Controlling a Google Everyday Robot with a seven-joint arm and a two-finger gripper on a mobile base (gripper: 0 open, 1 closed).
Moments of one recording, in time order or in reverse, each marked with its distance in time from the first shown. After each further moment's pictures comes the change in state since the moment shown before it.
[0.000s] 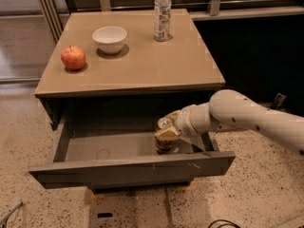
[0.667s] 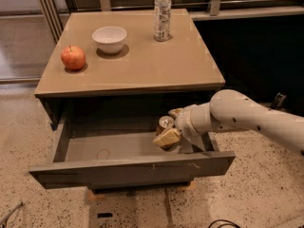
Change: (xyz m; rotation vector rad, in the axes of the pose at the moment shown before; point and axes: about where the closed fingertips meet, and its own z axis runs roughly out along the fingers) arm 0.001 0.000 -0.002 0.003 0.001 0.001
